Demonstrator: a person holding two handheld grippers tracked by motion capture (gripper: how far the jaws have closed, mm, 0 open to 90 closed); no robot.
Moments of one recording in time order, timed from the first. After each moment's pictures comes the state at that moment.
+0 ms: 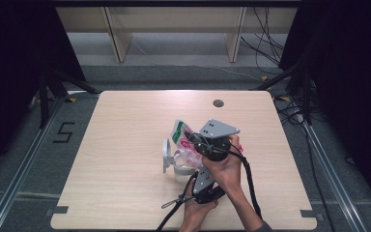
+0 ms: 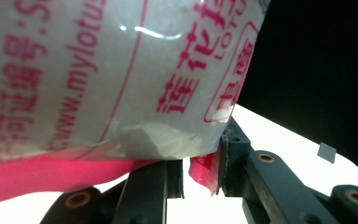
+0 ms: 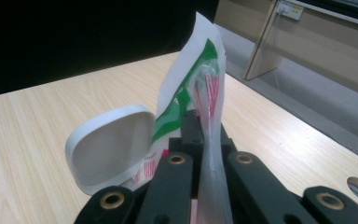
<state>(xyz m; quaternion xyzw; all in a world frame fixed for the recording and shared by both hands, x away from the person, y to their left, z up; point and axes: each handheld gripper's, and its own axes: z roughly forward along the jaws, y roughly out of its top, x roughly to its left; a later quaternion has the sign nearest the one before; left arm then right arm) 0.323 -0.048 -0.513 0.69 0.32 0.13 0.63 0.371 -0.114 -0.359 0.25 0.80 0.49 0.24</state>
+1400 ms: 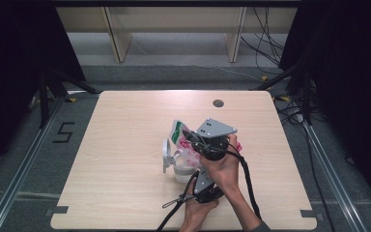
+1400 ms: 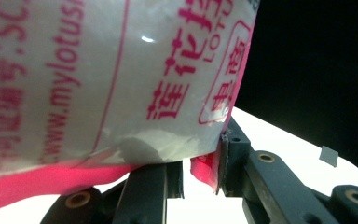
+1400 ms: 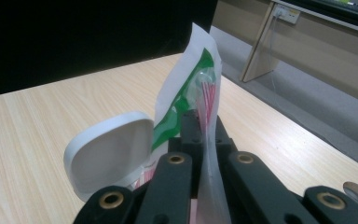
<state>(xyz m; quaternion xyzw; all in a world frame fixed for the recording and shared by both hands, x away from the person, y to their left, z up) 0.324 -0.050 -0.511 0.69 0.32 0.14 0.63 0.371 -0.108 -0.357 0.25 0.80 0.48 0.24</state>
